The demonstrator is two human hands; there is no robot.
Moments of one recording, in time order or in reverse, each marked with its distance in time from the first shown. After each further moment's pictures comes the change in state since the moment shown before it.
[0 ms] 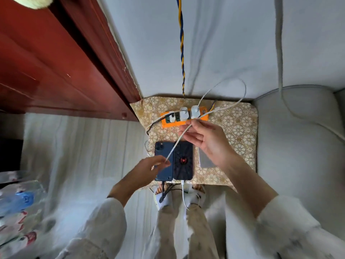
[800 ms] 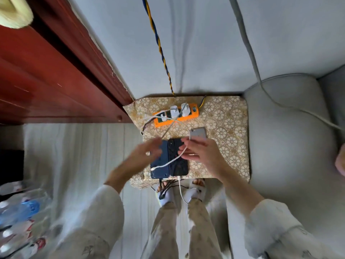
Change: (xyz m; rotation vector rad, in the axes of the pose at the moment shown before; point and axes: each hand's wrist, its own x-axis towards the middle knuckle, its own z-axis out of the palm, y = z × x) left_hand 0.008 0.034 -0.018 -0.271 0.010 -0.037; right_hand -0.039 0.023 -0.027 -0.191 0.025 0.075
